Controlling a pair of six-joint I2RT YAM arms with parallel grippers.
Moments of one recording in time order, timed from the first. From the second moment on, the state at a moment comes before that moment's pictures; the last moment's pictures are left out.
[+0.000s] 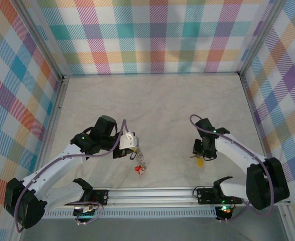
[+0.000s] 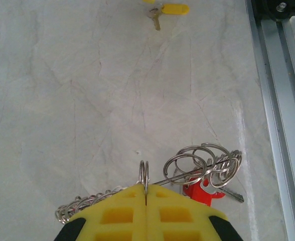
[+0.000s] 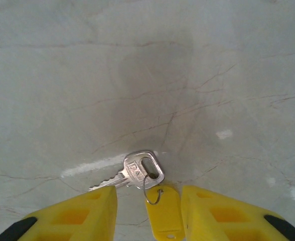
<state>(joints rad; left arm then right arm) -0.60 1.04 0.78 -0.62 0.54 0.76 0.36 1.26 0.67 -0.83 0.02 0.61</state>
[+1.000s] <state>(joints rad) -0.62 1.04 0.79 -0.66 0.51 0.76 0.35 1.33 0.70 -0.83 0.02 0.57</state>
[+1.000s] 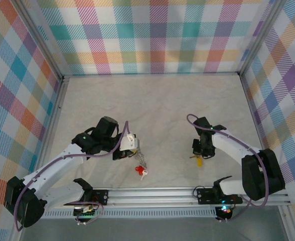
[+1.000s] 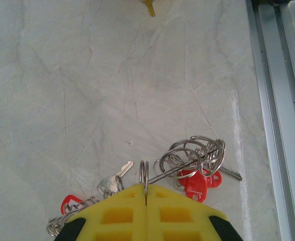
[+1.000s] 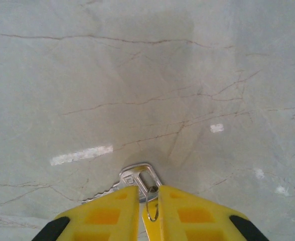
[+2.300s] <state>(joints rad) -0.62 1.05 0.86 -0.72 0.50 0.77 0.35 1.25 0.67 -0.80 -0.05 0.57</state>
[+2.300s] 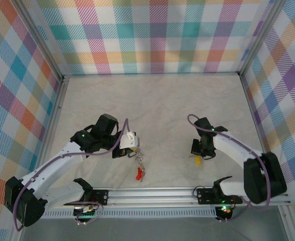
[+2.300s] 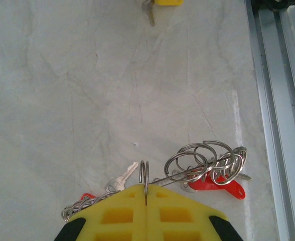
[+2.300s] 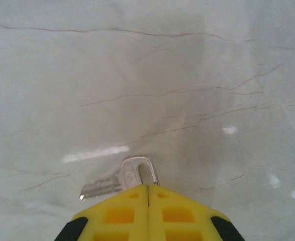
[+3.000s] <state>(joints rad) -0.78 1.16 0.91 -0.72 0.39 0.85 0.61 1.16 0.79 -0.46 -0.33 0.78</state>
